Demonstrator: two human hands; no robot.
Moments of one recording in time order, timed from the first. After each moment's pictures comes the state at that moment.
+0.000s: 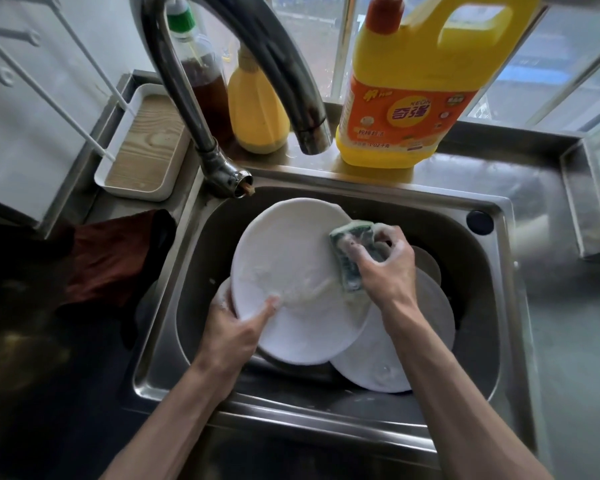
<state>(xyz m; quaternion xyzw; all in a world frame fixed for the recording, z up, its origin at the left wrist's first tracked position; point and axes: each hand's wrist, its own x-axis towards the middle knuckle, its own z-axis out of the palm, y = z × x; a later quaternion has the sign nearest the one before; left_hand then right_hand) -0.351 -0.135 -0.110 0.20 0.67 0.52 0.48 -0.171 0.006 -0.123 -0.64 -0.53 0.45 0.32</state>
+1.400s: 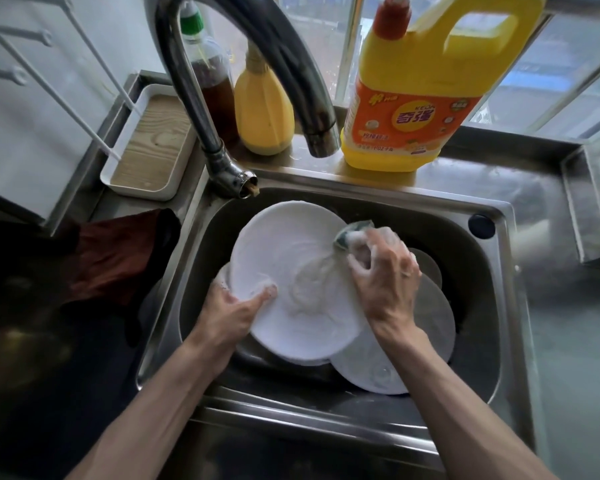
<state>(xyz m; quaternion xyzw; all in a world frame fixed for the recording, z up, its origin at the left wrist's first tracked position) -0.372 -0.119 -0.113 0.20 0.67 0.50 0.51 -0.177 -0.002 -0.129 -0.60 -0.75 0.12 0.24</state>
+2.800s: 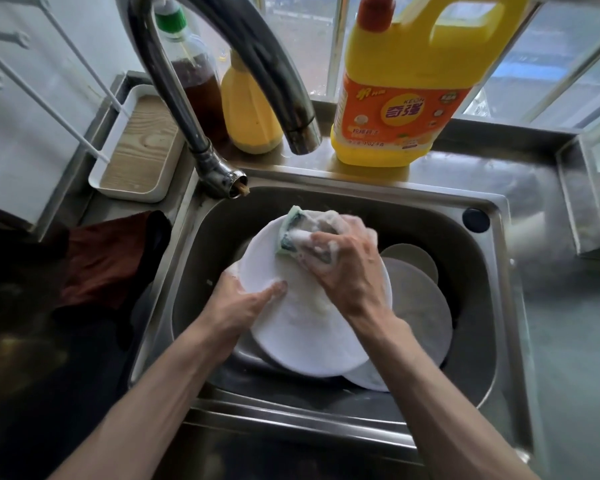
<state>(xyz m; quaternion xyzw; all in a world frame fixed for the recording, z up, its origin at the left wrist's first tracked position) -0.366 -0.099 -0.107 0.24 0.63 0.47 0.57 -0.208 -0.005 -0.108 -0.47 -0.81 0.22 0.26</state>
